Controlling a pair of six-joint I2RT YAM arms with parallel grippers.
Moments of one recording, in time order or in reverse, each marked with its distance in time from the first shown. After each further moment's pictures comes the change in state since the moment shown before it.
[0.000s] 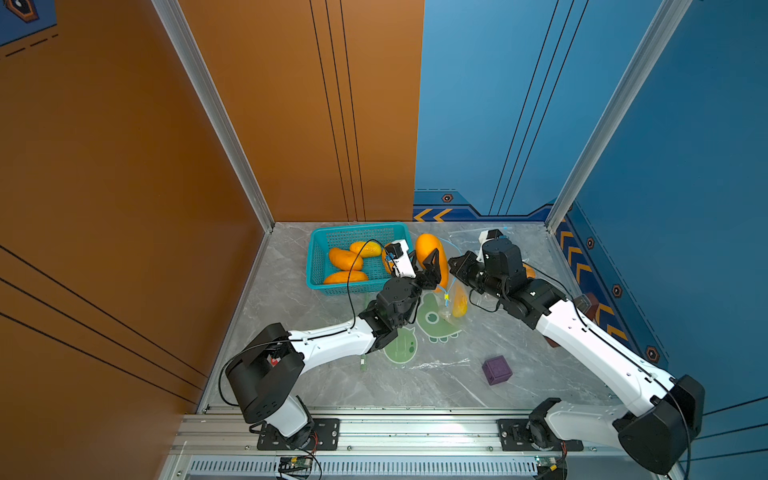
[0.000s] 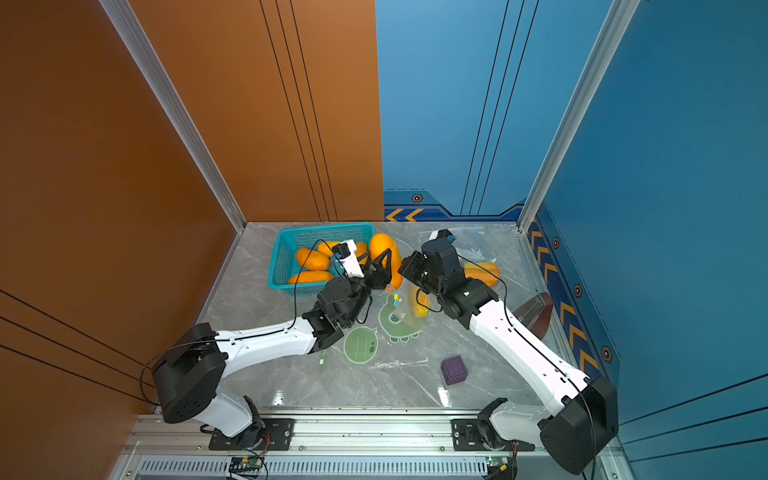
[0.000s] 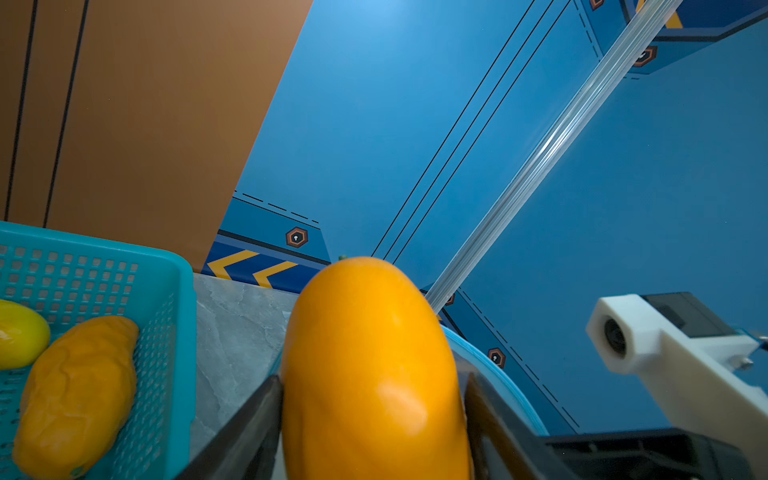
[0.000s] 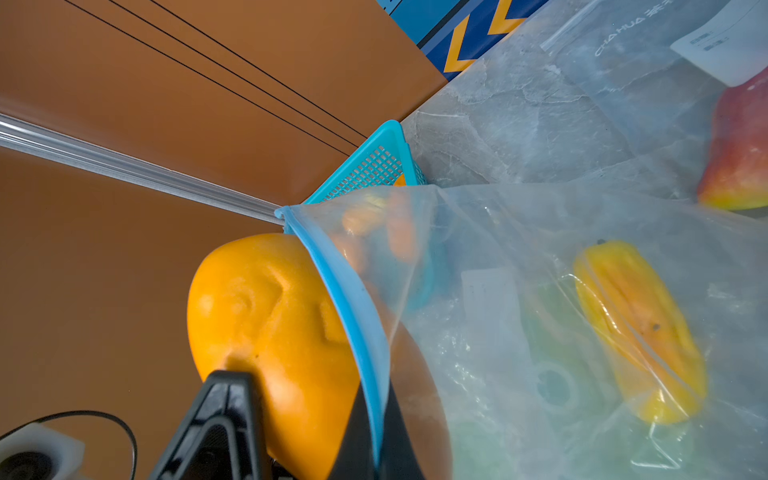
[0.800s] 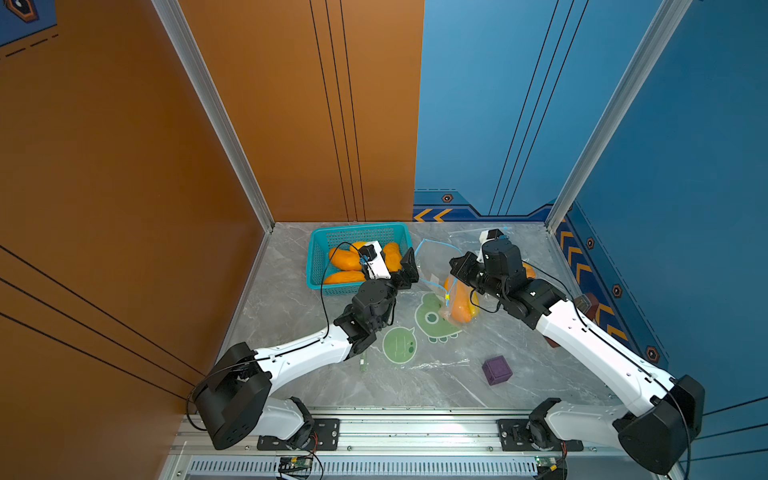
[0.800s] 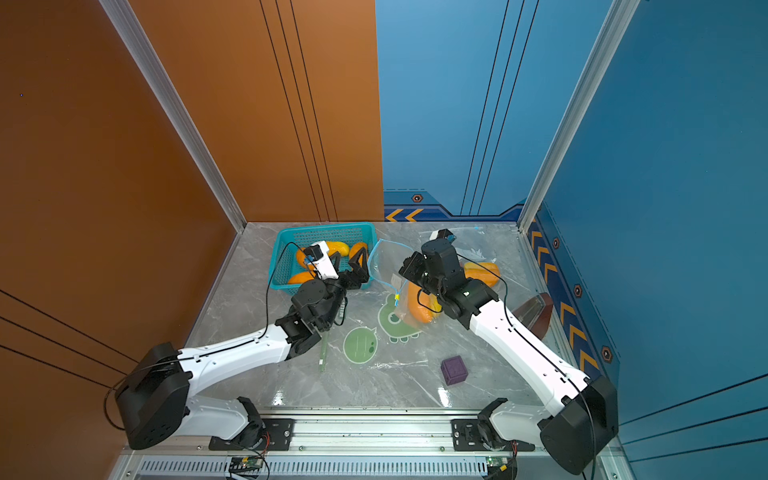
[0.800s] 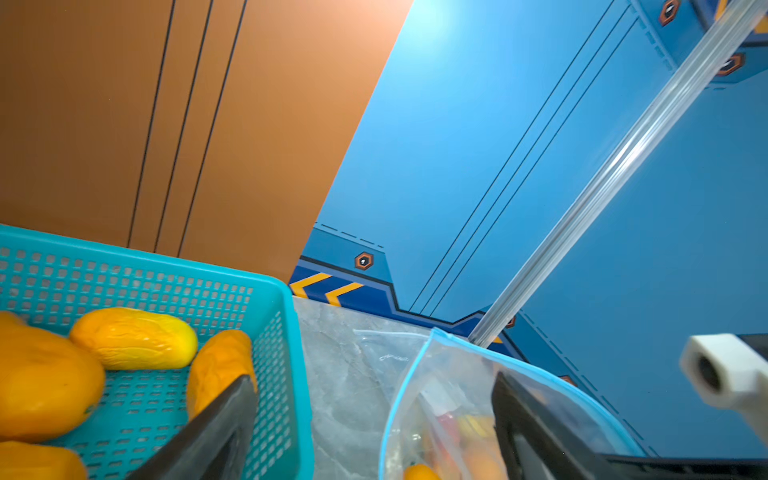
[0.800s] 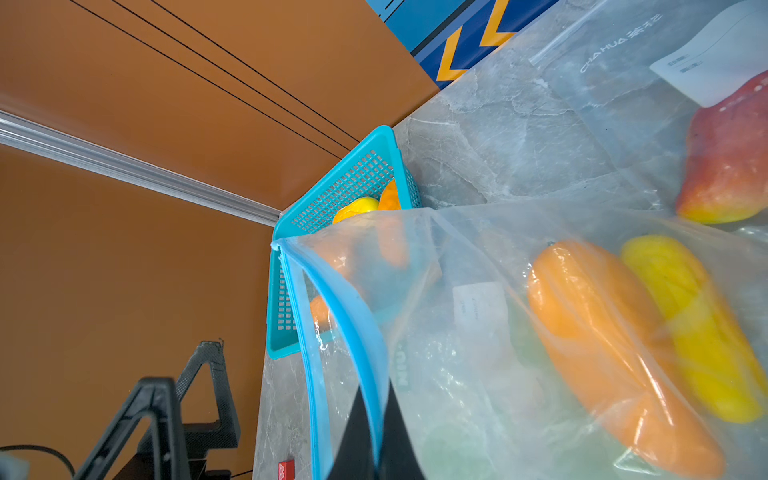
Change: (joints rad) left arm 0.129 -0.203 -0.127 -0.176 -0.070 0.051; right arm -0.001 0.000 0.000 -0.012 0.023 -0.042
